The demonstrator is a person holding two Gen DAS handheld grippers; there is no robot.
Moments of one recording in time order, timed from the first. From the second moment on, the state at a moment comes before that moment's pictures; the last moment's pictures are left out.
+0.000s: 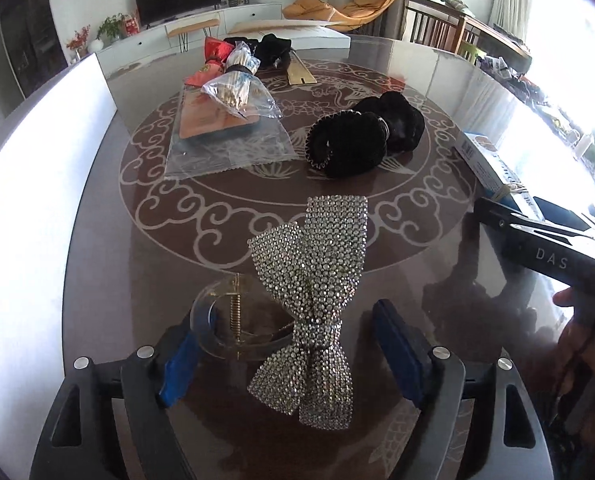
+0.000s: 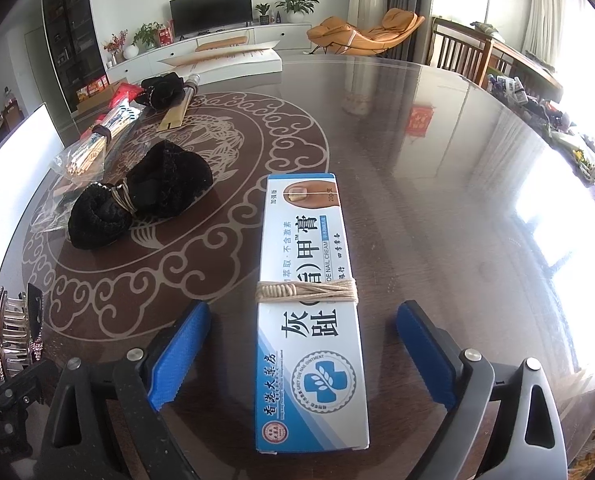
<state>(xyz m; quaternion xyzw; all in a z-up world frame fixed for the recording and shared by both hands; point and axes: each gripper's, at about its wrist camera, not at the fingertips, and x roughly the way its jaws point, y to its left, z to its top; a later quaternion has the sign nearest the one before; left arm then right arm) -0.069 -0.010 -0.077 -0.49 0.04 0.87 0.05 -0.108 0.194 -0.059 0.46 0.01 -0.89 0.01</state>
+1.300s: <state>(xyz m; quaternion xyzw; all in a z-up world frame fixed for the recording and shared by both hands) 0.007 -0.120 0.068 -0.39 -0.06 0.92 0.04 -0.070 0.137 0.051 0.47 -0.10 -0.86 0.20</state>
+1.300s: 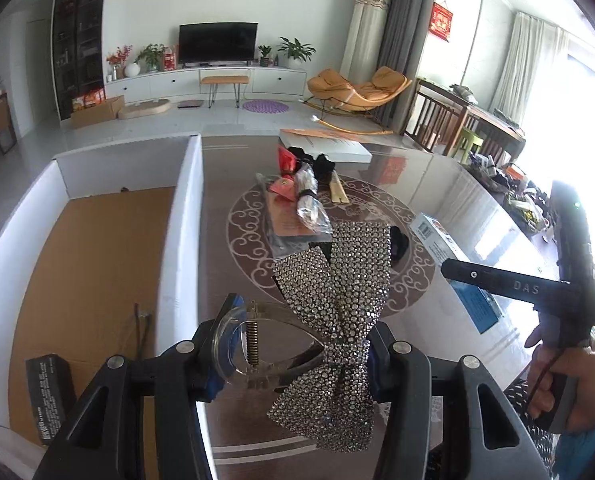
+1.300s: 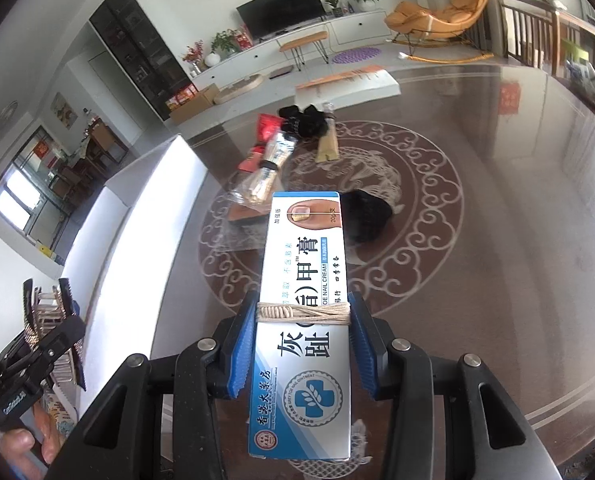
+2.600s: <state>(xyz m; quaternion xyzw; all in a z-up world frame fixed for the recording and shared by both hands) 0.016 -0.217 0.043 -0.41 -0.09 0.90 -0.07 -0.061 0.045 0.037 0.36 -0.01 -0.92 0.16</state>
